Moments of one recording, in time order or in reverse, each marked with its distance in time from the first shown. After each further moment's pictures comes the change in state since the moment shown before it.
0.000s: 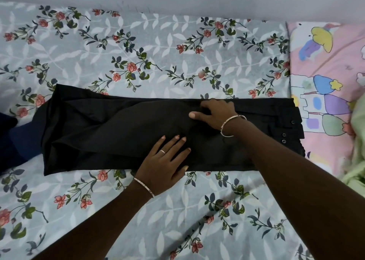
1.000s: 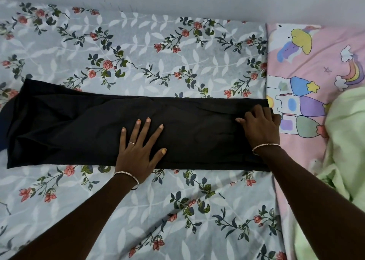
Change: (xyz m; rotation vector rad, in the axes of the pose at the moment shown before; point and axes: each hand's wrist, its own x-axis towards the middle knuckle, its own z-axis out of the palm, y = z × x) left_hand 0.029 0.027 0.014 0.115 -0.189 -0.437; right_hand -0.082 0.176 -0.001 -0.427 0.429 0.182
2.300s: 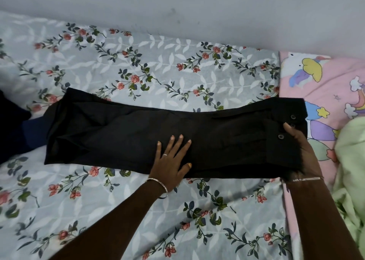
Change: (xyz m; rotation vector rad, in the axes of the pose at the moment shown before) left_hand 0.005 0.029 -0.009 -0.411 -0.103 0.030; right_hand -0.038 -0.039 -0.148 2.118 -0.256 0.854
